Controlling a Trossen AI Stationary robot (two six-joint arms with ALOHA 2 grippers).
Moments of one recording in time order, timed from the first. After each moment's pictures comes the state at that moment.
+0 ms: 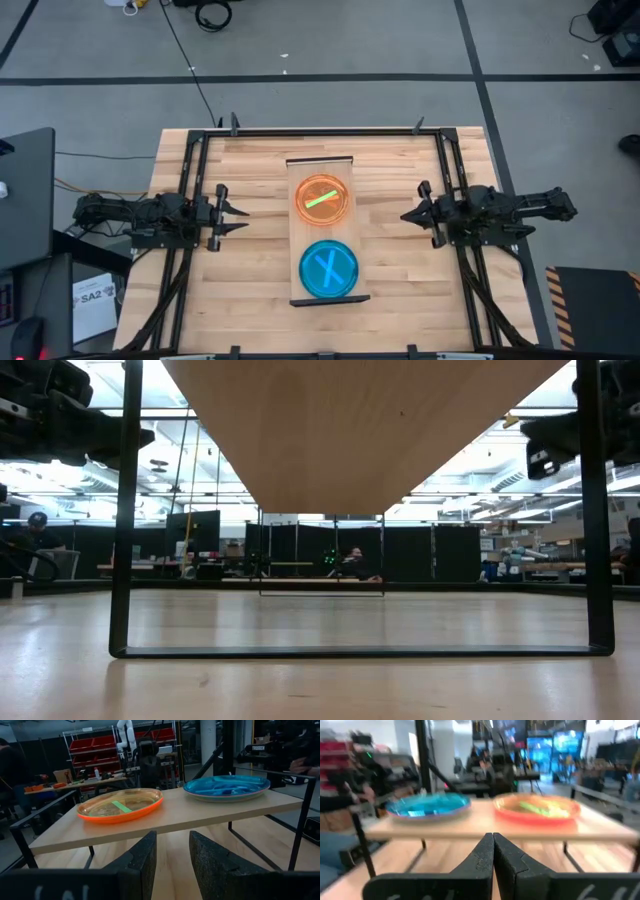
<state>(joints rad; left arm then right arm) -0.13 0.02 0.01 0.04 -0.08 0.12 0.08 0.00 0.01 0.05 -0.04 0.00</state>
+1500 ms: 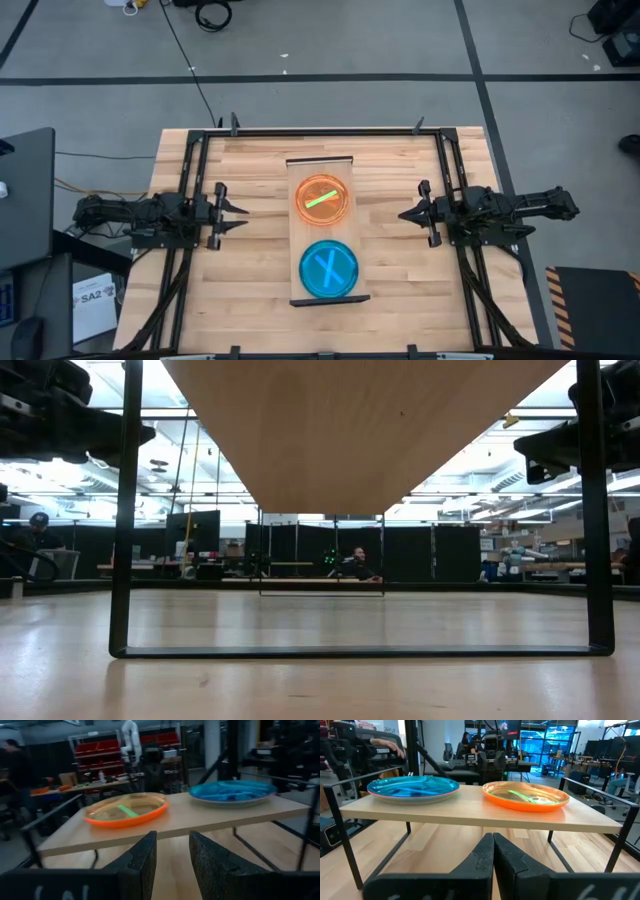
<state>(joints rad) -0.11 0.01 0.01 0.06 -0.08 0.12 0.08 0.04 0.01 0.02 0.01 -0.07</state>
